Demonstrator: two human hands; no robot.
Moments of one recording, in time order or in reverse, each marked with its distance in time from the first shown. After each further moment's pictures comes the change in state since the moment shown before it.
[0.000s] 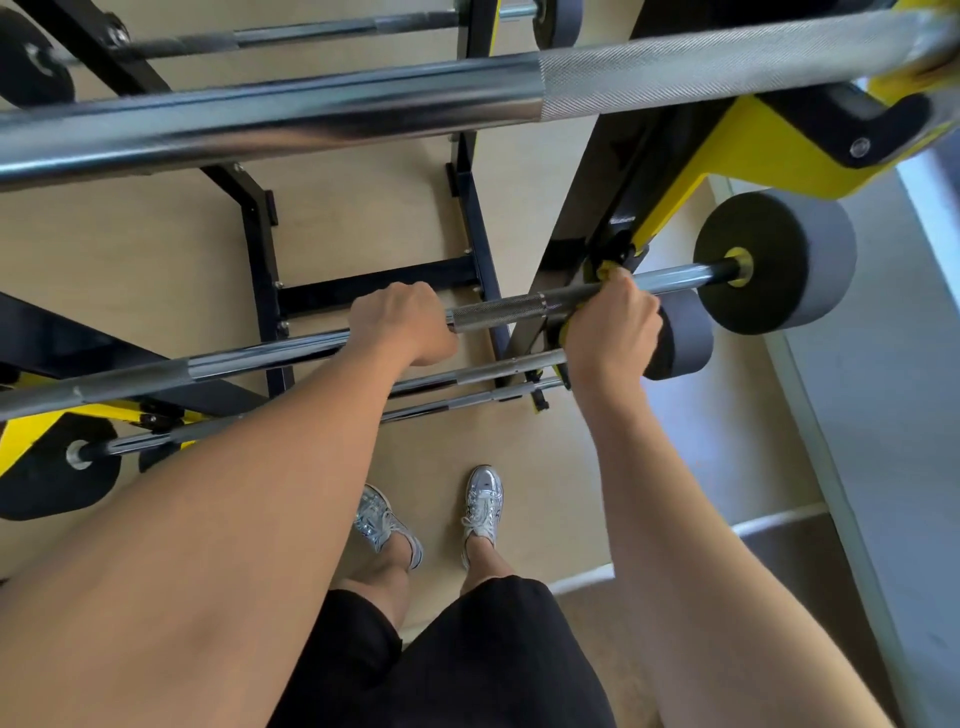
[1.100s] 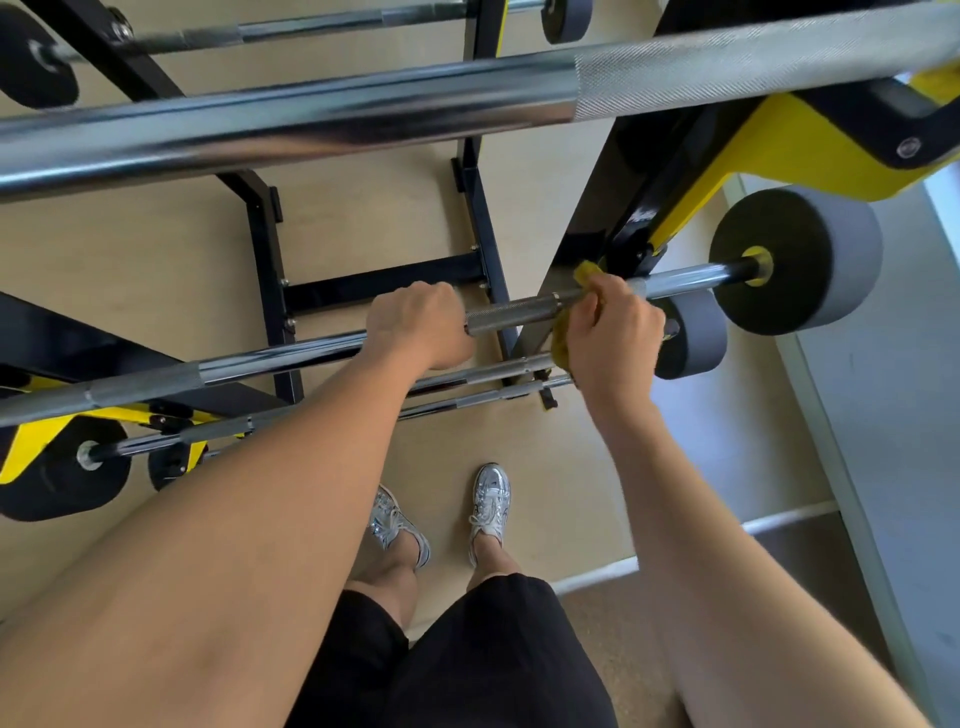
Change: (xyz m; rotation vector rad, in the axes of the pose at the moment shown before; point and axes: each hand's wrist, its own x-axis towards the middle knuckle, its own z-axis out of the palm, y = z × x) left_hand 0.001 0.000 0.000 -0.003 0.041 0.093; right_hand -0.011 0.003 0.013 0.216 0.047 -0.257
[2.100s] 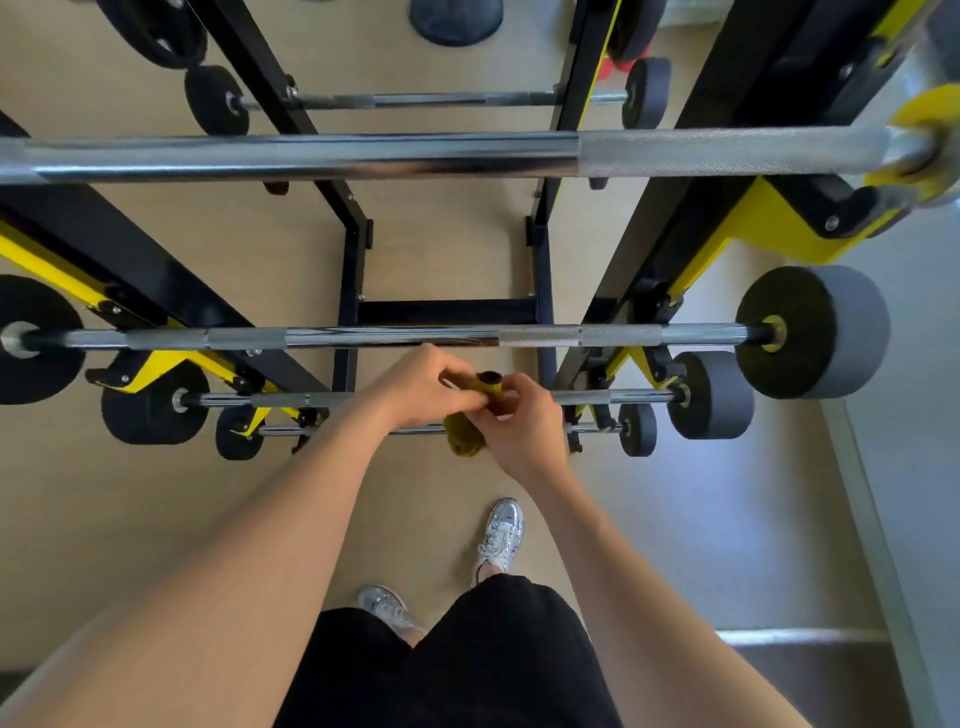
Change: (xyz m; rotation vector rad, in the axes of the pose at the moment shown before) left_hand -0.108 -0.021 0.014 -0.797 -0.058 0.059; right_hand -0.094 -0.015 0.020 0.463 -0.620 0.030
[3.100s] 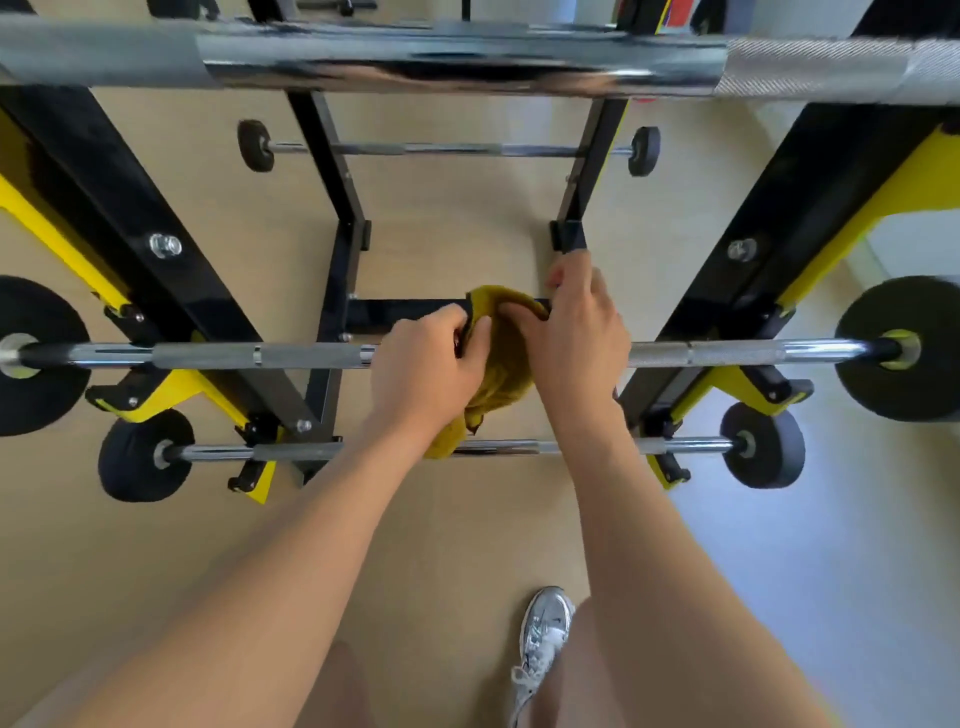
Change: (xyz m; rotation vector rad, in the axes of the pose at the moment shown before) left_hand 0.129 -0.283 0.118 0.287 0.873 0.343; right_hand 0.138 0.167 0.189 -0.510 0.625 -0.433
